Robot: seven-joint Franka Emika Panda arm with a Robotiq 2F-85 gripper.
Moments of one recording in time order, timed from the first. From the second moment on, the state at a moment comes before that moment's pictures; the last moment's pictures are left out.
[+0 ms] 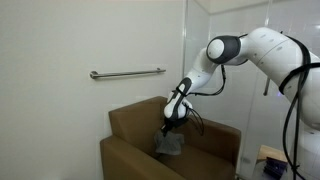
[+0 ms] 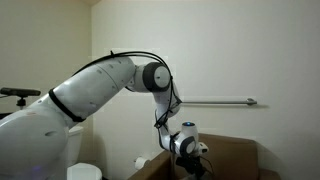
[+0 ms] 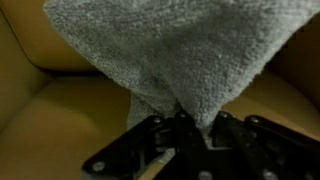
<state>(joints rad) -0.30 0.87 0.09 -1.86 -0.03 2.97 -0.18</state>
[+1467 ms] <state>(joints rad) 0.05 0.44 -0.19 -2.07 -0.20 2.75 -0.02</state>
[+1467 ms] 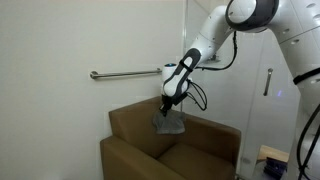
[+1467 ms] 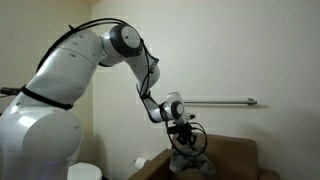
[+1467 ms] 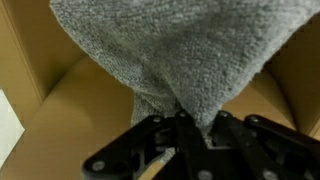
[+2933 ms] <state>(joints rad) 0.14 0.29 -0.03 -2.14 -0.28 2.70 0.07</state>
